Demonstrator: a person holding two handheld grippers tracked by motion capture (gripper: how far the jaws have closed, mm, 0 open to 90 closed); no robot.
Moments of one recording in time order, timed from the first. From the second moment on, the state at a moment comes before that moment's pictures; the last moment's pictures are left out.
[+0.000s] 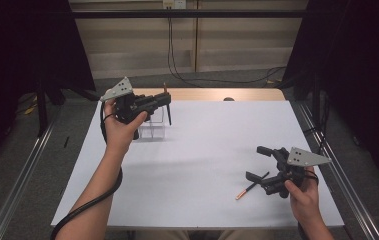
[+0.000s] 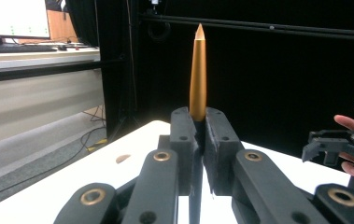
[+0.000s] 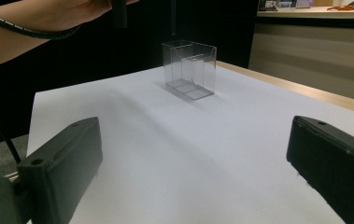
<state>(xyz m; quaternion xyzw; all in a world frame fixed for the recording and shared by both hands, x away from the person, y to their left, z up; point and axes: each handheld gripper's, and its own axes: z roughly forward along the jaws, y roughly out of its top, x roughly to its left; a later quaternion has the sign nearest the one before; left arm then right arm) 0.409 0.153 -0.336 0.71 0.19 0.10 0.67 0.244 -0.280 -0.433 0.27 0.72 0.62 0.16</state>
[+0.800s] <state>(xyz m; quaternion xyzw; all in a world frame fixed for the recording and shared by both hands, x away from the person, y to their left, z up) 0.433 0.168 -0.330 0.71 0.22 0.14 0.65 0.244 -0.282 -0.433 0.27 0.72 0.62 0.17</state>
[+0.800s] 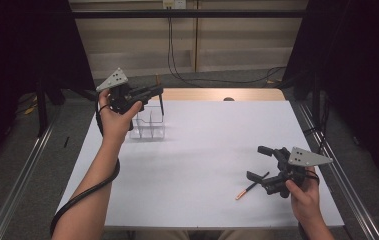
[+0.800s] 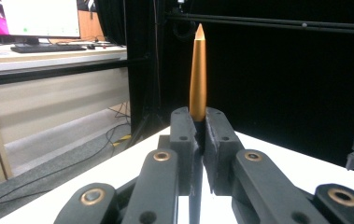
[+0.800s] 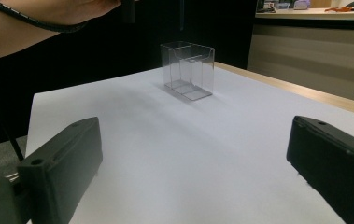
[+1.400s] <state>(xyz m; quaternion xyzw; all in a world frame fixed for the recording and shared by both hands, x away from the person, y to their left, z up) 0.447 0.175 -0.334 0.71 0.24 0.16 0.64 0.244 -0.282 -0.433 0.27 0.72 0.62 0.17</state>
